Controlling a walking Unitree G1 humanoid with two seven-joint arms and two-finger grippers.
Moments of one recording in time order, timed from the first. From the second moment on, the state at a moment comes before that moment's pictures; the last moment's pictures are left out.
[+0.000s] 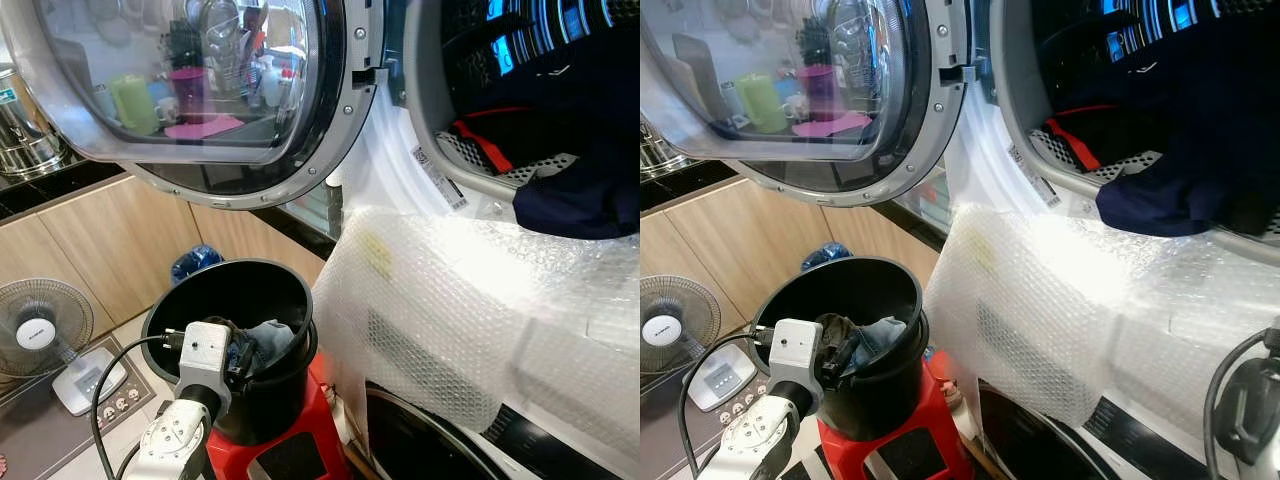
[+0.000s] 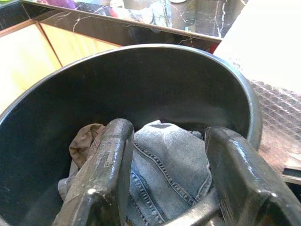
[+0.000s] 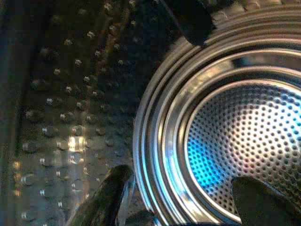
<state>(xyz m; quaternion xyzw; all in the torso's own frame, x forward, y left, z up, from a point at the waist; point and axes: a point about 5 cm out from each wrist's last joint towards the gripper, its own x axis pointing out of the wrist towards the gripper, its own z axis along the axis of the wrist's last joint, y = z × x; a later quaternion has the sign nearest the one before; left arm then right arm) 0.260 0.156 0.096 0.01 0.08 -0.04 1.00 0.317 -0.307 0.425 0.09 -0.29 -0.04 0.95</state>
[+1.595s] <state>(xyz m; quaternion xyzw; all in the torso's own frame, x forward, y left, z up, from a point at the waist) 0.258 0.152 0.094 0.01 0.07 -0.05 1.00 0.269 -0.178 0.349 0.25 -0.18 -0.04 0.95</state>
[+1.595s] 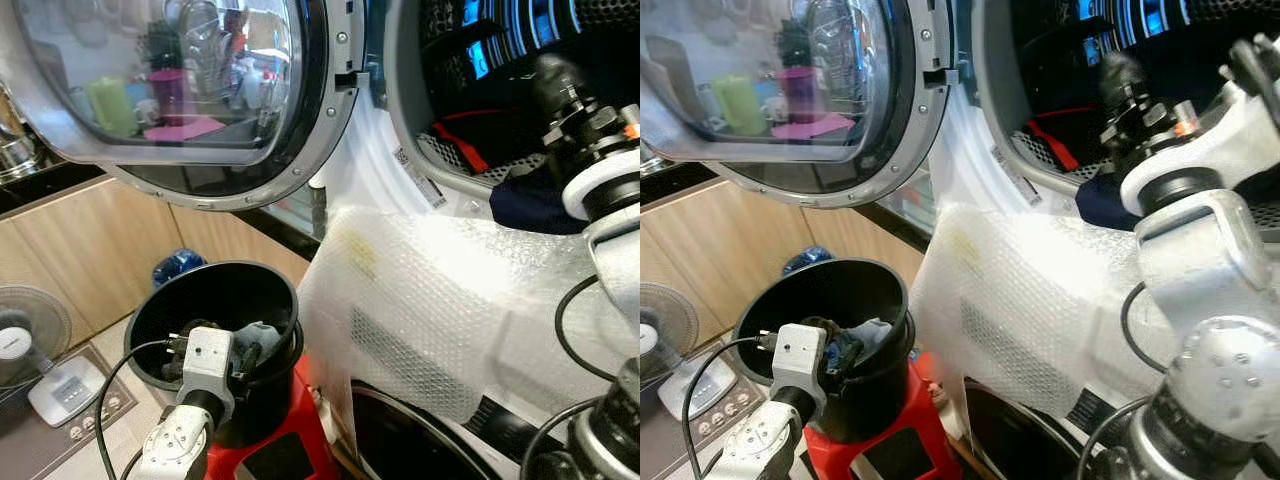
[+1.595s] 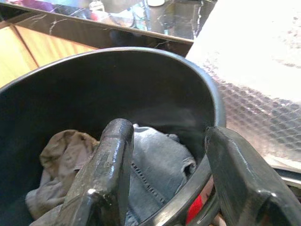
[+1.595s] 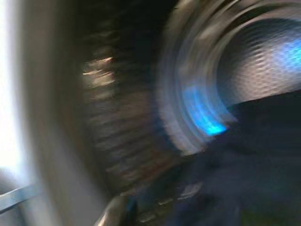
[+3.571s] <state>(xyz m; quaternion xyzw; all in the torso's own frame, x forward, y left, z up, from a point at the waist) 0.267 0.158 0.104 0.01 0.06 -0.04 1.00 0.403 -0.260 0.380 0.06 -0.12 -0.28 0.95</state>
